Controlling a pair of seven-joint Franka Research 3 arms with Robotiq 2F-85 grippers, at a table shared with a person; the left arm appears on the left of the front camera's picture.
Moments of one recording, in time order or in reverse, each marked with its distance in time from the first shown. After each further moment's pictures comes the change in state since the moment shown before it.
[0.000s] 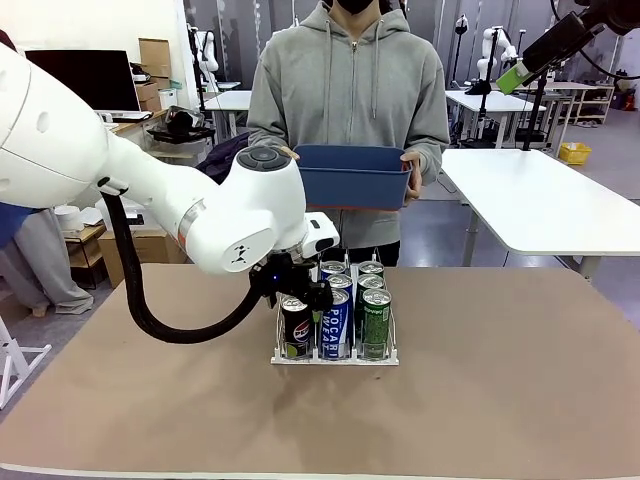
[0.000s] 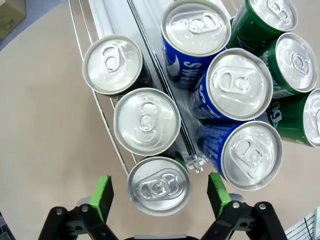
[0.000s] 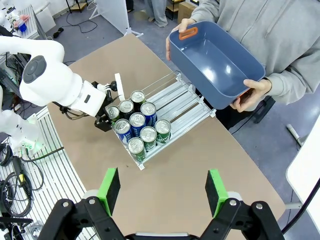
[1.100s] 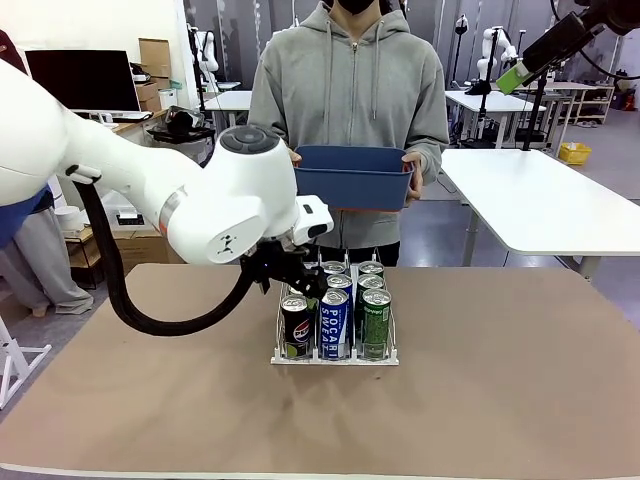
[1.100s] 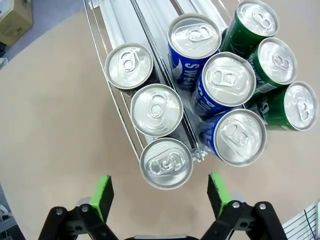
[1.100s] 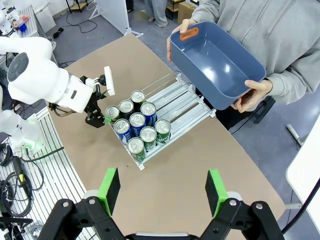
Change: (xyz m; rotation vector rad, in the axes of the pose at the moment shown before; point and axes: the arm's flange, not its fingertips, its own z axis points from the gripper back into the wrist) left arm -0.008 0.005 0.037 0.018 -0.049 -0.023; right arm 0.000 0.000 0.000 0.000 0.000 0.000
